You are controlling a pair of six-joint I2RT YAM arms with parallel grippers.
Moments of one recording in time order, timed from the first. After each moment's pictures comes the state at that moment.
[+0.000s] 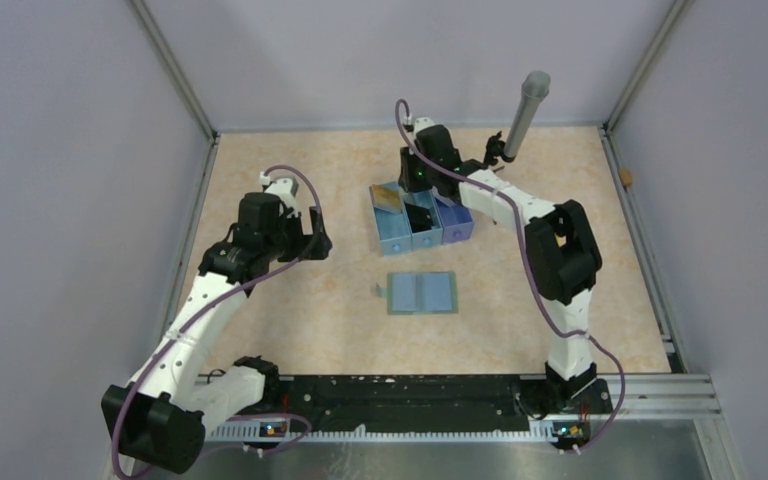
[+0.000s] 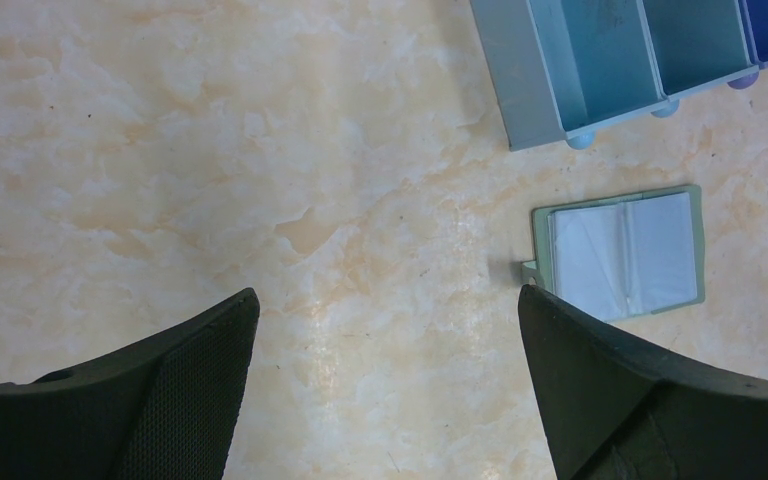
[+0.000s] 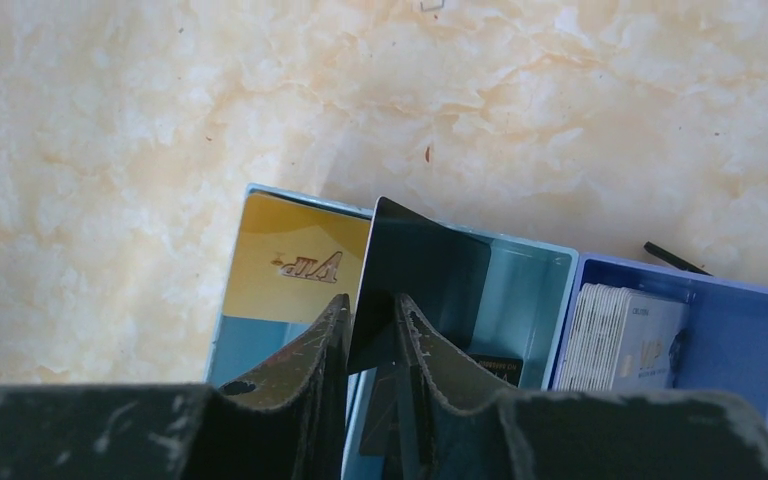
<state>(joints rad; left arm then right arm) -0.27 1.01 0.92 -0.61 0.06 -0.28 0.57 2.05 1.64 -0.21 -0.05 0.25</state>
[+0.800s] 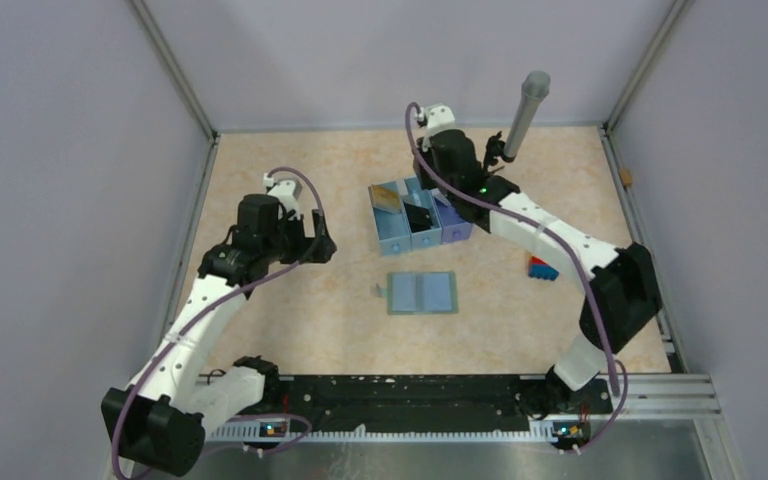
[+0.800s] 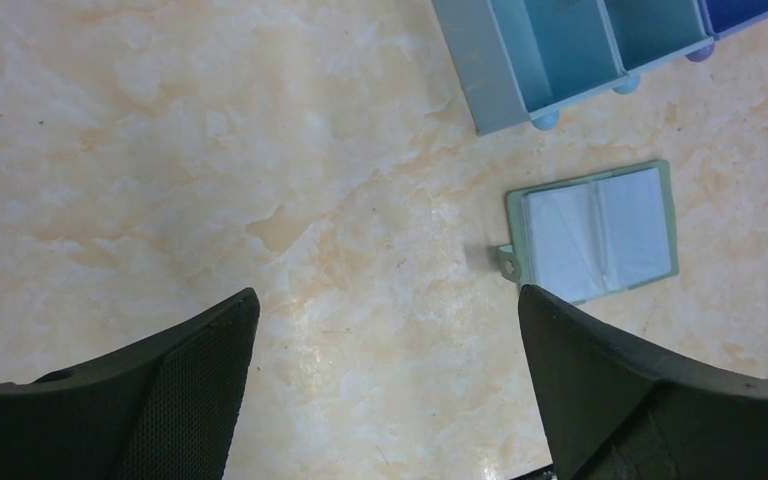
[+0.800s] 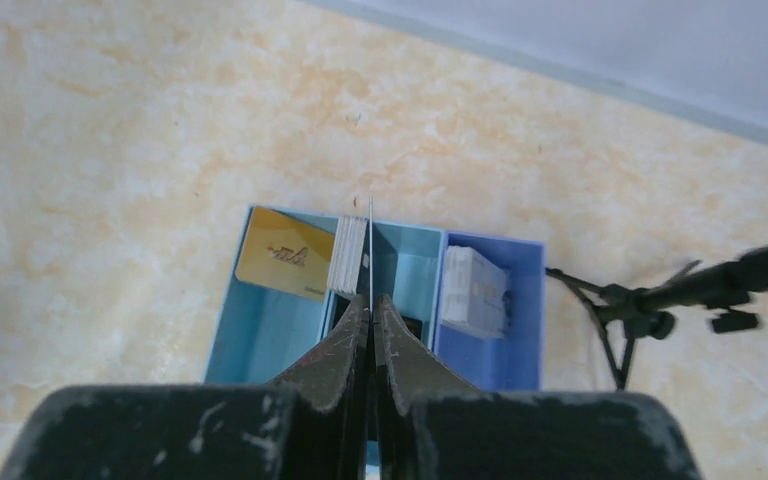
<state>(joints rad) -0.27 1.01 0.91 -0.60 0.12 -0.26 0.68 1.71 1.43 -0.13 0.30 0.10</state>
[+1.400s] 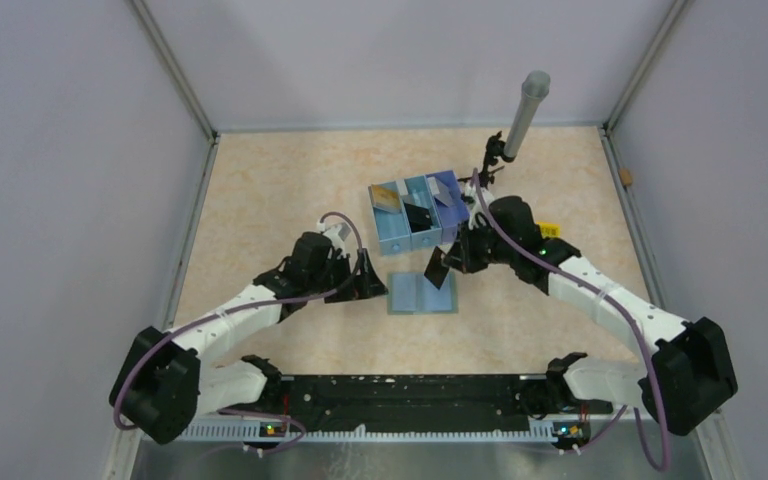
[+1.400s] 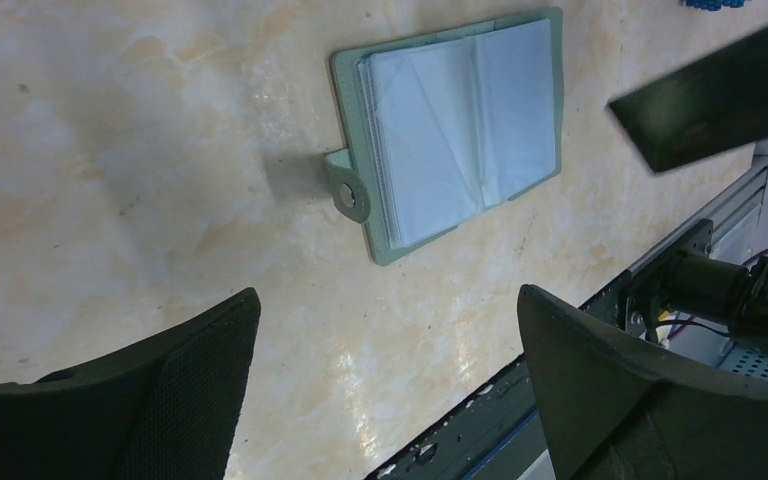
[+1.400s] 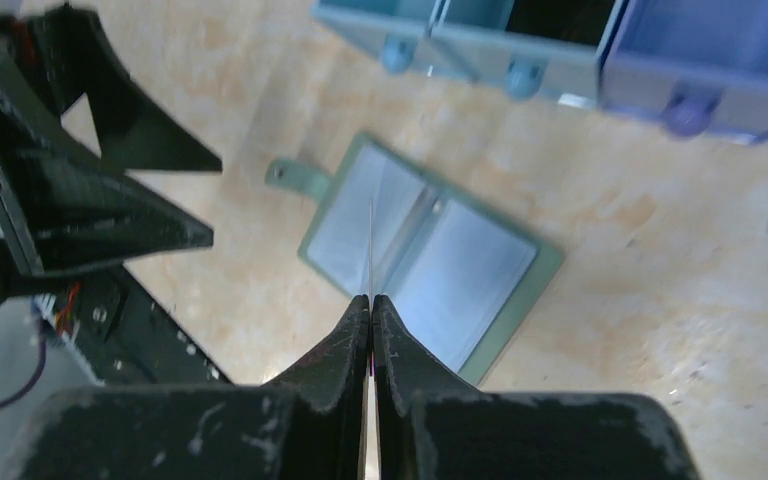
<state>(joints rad) -0.52 1.12 0.55 -0.17 0.33 -0.65 0.56 1.18 0.87 -0.30 -0.26 0.33</state>
